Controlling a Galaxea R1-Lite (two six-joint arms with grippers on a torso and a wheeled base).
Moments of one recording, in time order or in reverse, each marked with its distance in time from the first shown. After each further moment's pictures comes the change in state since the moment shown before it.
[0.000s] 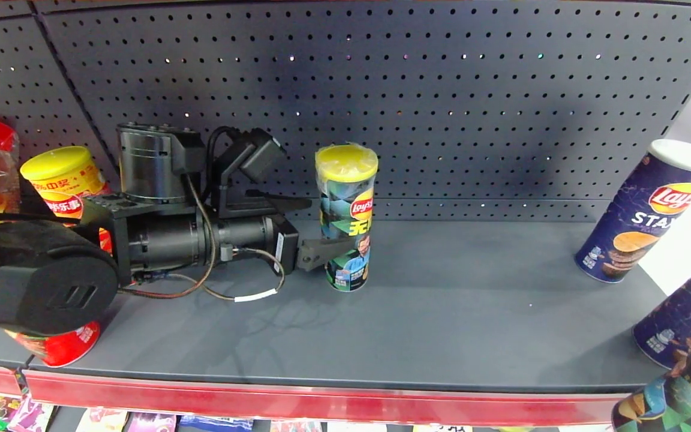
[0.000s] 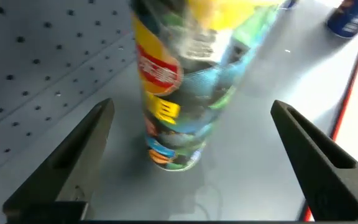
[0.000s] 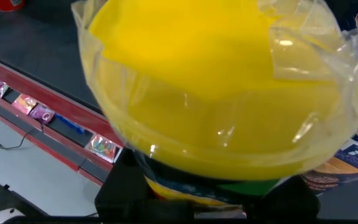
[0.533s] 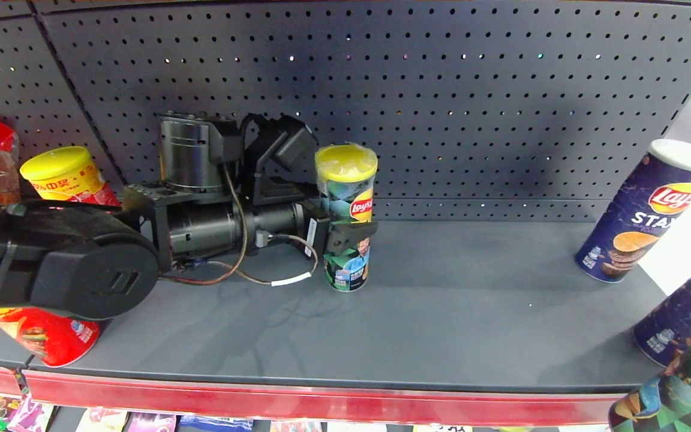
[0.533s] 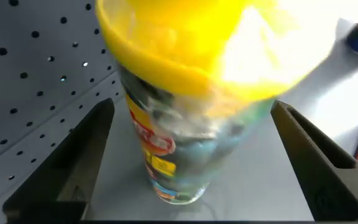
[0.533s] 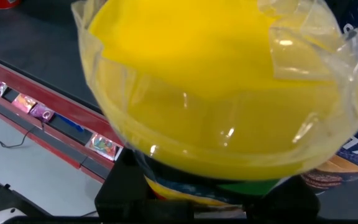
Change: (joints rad) left arm -0.071 0.068 -0.106 -0.001 0.124 -0.007; right arm -0.002 0.020 0.001 -0.001 -0.003 0.007
